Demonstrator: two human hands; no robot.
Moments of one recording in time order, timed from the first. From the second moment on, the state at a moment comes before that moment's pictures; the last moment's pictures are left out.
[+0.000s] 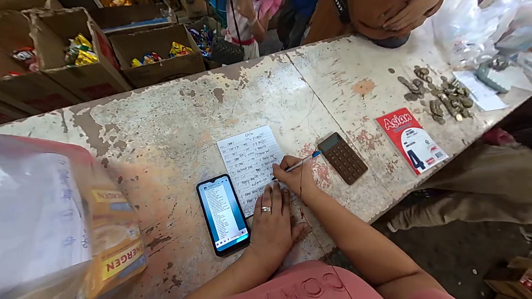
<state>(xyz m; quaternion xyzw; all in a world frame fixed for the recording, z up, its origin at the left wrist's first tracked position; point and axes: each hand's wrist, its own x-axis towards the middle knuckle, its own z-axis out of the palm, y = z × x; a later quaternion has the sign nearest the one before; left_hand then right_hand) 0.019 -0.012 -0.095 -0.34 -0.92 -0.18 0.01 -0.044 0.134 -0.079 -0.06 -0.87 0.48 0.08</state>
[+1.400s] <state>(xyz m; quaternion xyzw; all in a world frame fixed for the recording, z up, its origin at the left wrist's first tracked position) 0.018 -0.013 -0.094 -0.36 -0.92 -0.16 -0.03 -0.043 0.144 -0.083 -0.07 -0.87 0.48 0.12</state>
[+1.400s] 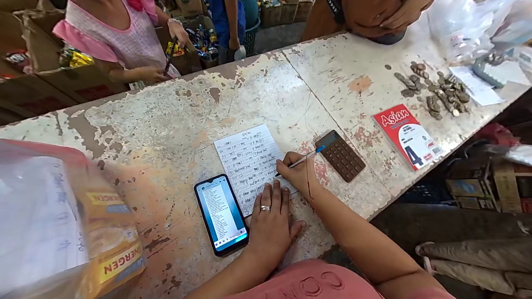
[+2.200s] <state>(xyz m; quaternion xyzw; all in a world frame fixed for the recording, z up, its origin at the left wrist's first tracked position) 0.017 -0.013 -0.091 -0.36 -0.92 -0.15 -0.05 -0.041 0.152 -0.085 -0.11 -0.87 0.47 0.11</state>
